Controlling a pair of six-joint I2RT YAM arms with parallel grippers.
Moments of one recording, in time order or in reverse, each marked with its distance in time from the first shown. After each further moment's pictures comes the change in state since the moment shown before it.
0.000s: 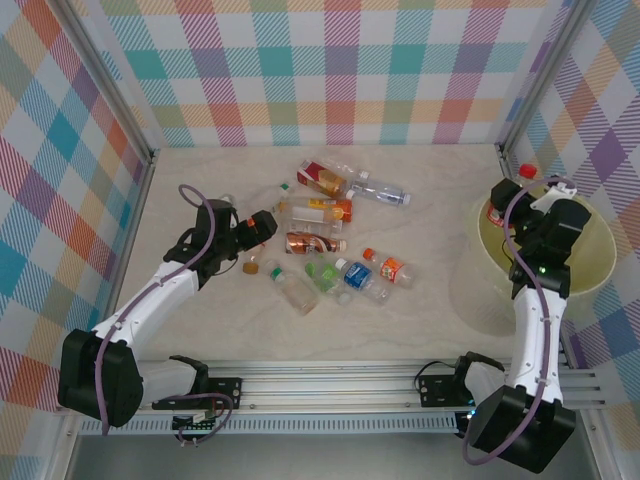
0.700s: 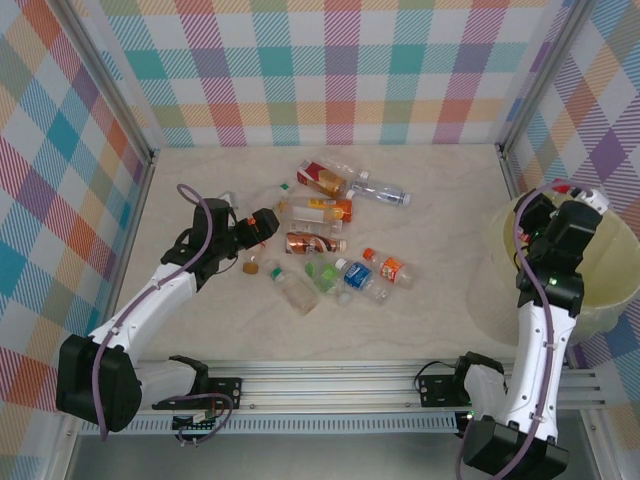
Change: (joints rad) left arm 0.001 -0.024 -0.001 0.030 0.066 0.002; right arm 0.004 -0.126 0.117 -0.368 0.397 -0.044
